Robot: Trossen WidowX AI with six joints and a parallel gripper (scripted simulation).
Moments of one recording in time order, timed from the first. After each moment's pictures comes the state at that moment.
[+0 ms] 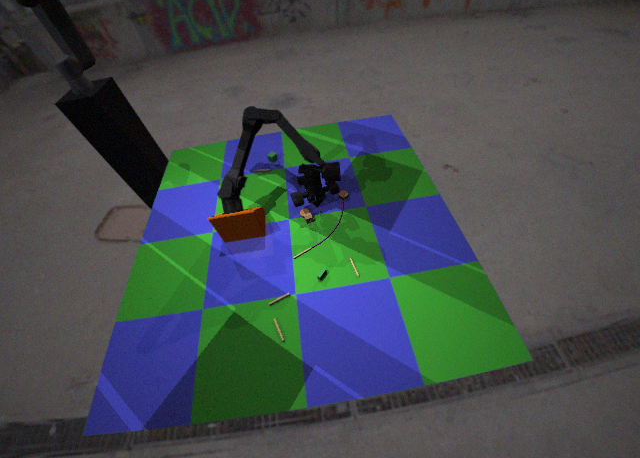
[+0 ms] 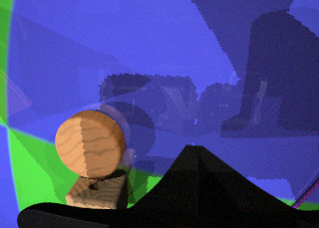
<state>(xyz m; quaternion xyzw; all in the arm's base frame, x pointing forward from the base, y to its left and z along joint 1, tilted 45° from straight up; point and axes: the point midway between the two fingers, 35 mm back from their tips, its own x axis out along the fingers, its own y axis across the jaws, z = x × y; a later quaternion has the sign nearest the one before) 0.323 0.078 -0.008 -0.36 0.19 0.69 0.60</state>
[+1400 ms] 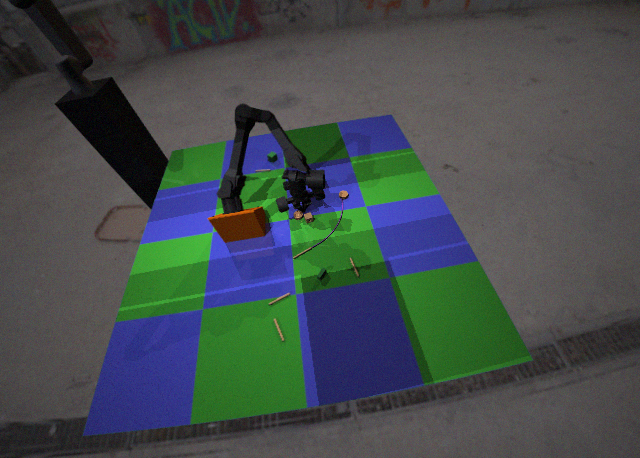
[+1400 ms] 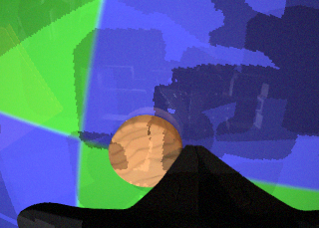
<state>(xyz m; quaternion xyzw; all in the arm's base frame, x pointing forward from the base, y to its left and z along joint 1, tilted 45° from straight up) 0.263 0.066 -0.022 -0.35 0.19 0.69 0.60</state>
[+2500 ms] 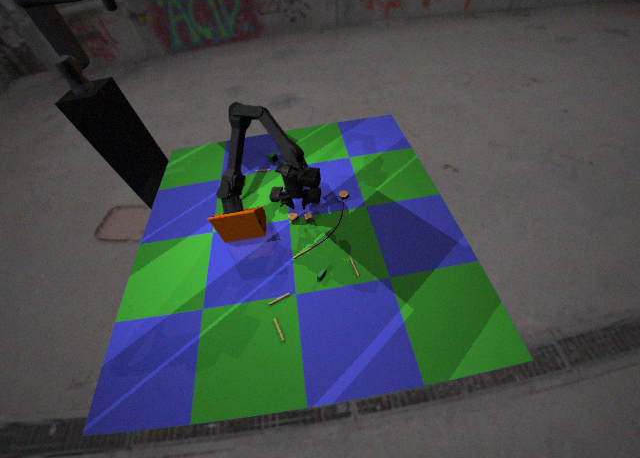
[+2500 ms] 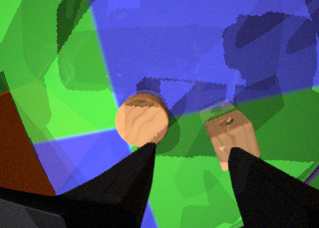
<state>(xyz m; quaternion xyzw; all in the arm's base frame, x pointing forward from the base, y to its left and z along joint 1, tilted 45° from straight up) 0.253 0.021 -0.004 -0.20 0.35 0.62 0.67</state>
